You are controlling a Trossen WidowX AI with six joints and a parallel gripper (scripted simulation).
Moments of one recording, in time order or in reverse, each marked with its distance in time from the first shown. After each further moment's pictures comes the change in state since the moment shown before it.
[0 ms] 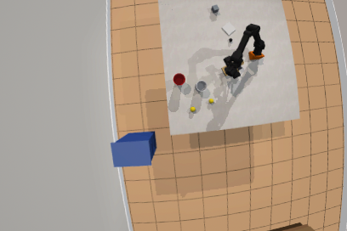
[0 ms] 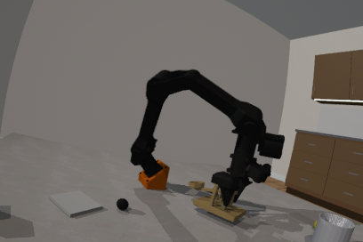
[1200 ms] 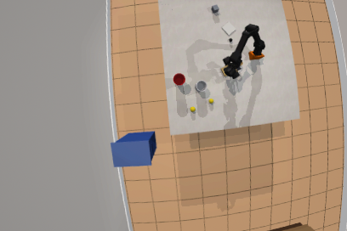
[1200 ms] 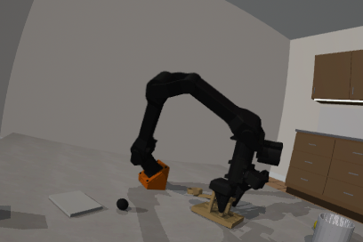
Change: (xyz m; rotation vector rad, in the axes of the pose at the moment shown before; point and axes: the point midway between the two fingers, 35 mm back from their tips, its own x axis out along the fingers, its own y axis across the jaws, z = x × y) arm 0.019 -0.002 -0.001 -0.006 0.009 -0.006
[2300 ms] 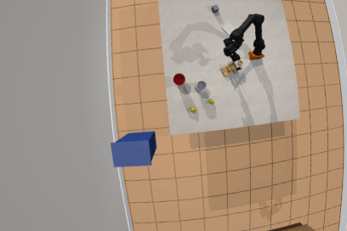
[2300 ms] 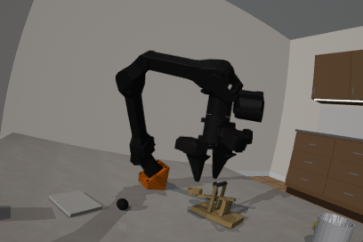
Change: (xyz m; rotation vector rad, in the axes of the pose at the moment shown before) arm -0.097 -0.113 -0.031 0.116 -0.025 0.046
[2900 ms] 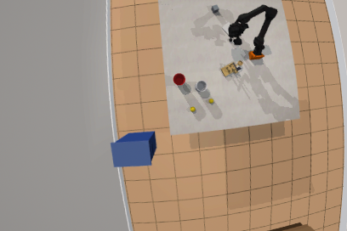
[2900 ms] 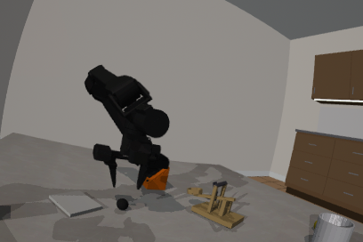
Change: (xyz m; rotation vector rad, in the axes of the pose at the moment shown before) arm 0.063 -0.133 -0.137 0.275 0.011 -0.051
